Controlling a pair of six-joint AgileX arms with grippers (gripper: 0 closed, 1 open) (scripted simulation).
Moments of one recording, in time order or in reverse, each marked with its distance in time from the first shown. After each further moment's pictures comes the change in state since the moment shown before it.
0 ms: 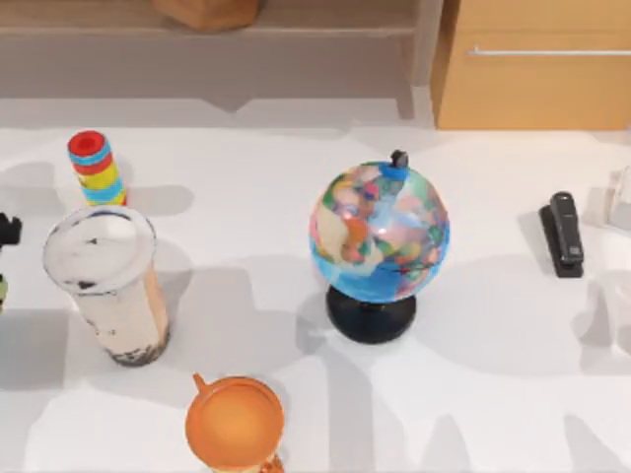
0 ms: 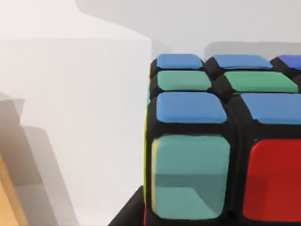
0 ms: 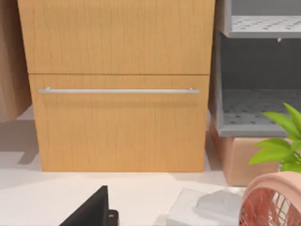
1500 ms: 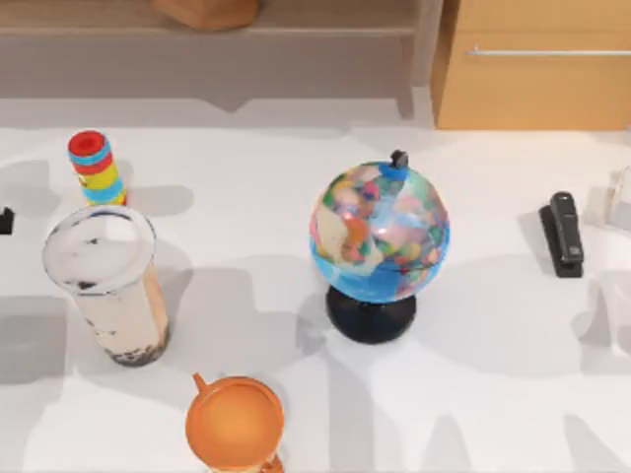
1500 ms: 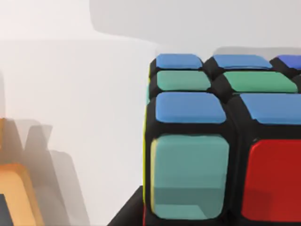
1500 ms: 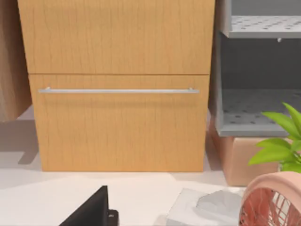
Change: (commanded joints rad) left arm 0.019 -0.016 -0.008 0.069 -0.010 0.002; right arm 0.000 0.000 0.000 0.000 0.000 0.000
